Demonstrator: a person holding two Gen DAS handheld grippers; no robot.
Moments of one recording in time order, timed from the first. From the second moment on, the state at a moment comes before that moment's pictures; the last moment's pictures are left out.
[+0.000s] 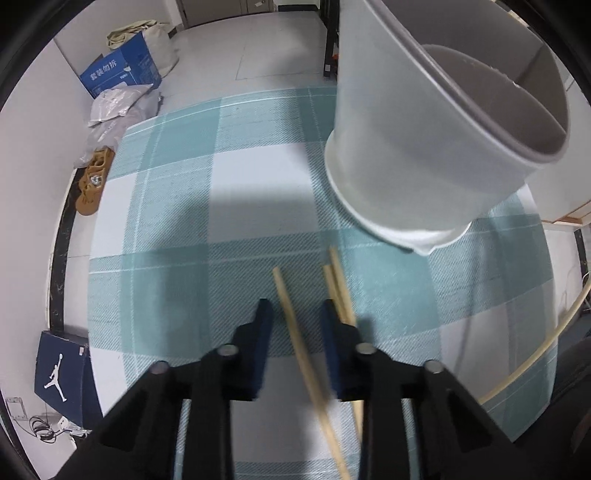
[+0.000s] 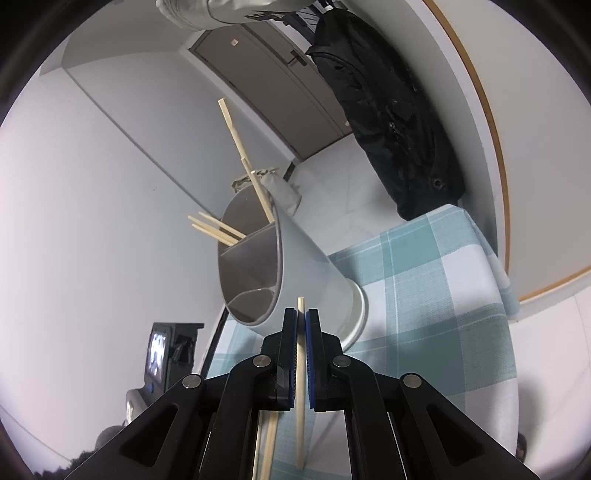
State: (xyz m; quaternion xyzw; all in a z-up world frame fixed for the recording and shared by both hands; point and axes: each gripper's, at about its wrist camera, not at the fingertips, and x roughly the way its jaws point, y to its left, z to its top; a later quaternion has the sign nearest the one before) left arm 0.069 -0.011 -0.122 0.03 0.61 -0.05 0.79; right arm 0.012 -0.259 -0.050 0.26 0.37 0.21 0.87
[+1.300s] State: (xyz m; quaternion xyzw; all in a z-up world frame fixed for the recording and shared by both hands) left arm 0.006 0.009 -0.015 -0.06 0.41 -0.10 0.90; right arm -0.040 -0.218 -0.024 0.14 0.31 0.18 0.92
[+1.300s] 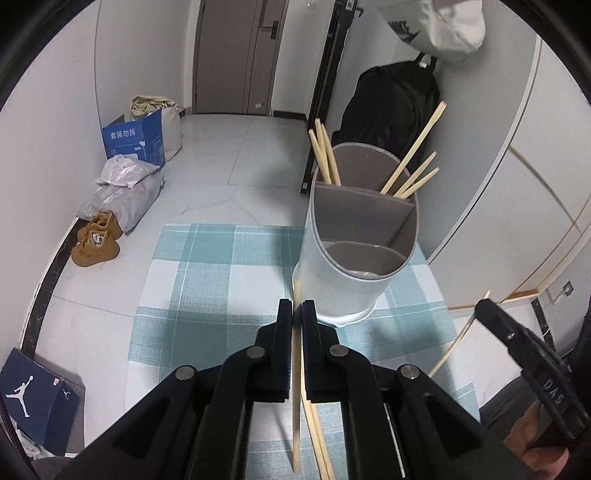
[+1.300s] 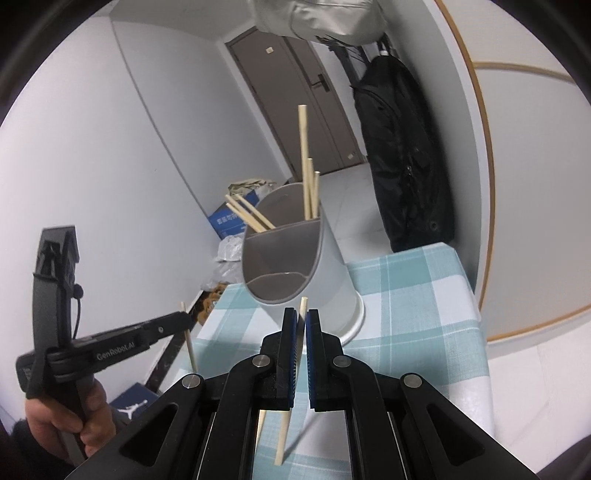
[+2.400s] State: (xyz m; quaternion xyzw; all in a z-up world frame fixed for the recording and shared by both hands) left arm -0.006 0.017 0.043 -0.04 0.36 -0.13 0.92; right arm -0.044 -0.183 0.031 0.11 0.26 0.19 0.94
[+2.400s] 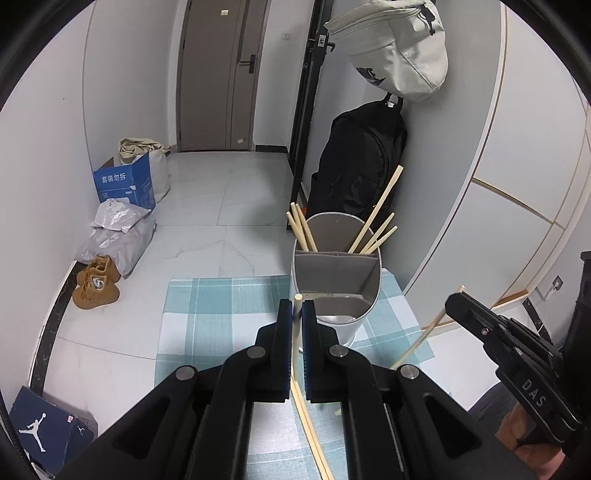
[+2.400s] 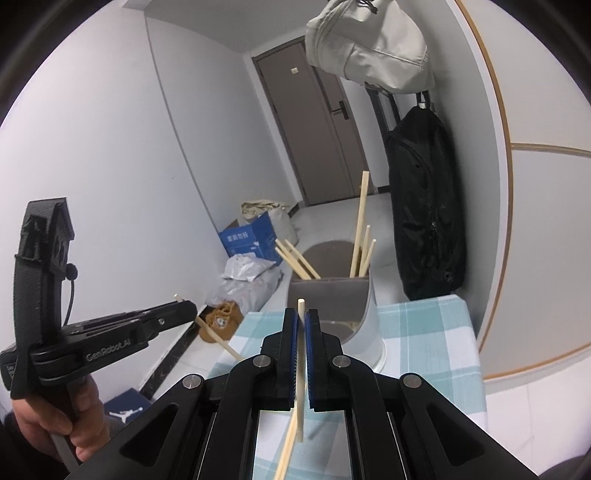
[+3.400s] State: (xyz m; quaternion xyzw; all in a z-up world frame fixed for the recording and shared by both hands) left arm 0.058 -0.020 0.154 -0.02 0.31 -0.15 0.94; right arm 0.040 -0.210 0.152 0.13 0.19 0.19 0.96
